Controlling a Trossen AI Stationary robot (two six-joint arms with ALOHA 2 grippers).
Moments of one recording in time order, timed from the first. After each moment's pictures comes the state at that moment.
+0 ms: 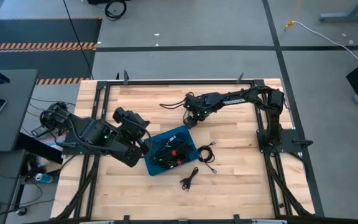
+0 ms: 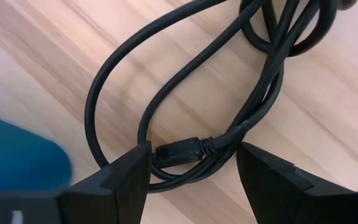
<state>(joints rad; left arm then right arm) -0.49 1.54 1.81 -1.43 -0.94 -0.98 -0.31 1.93 1.22 -0.55 -0.05 0.60</state>
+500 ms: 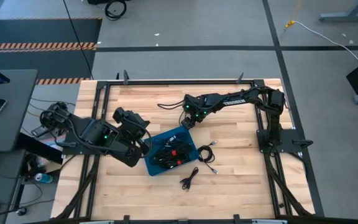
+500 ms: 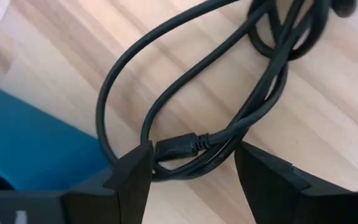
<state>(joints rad) -0.49 1.54 1.81 -1.43 -0.94 -0.98 -0.30 1.92 1.22 -0.50 -0.10 0.61</state>
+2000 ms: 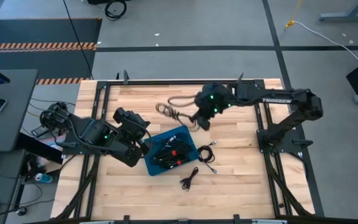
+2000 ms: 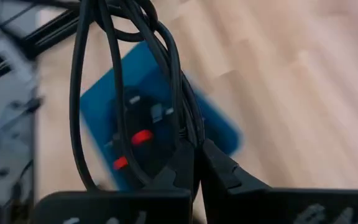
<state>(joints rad) -0.49 1.54 1.81 -1.42 -0.93 -0.97 -0.16 1.45 1.32 -0.67 -0.21 0.32</state>
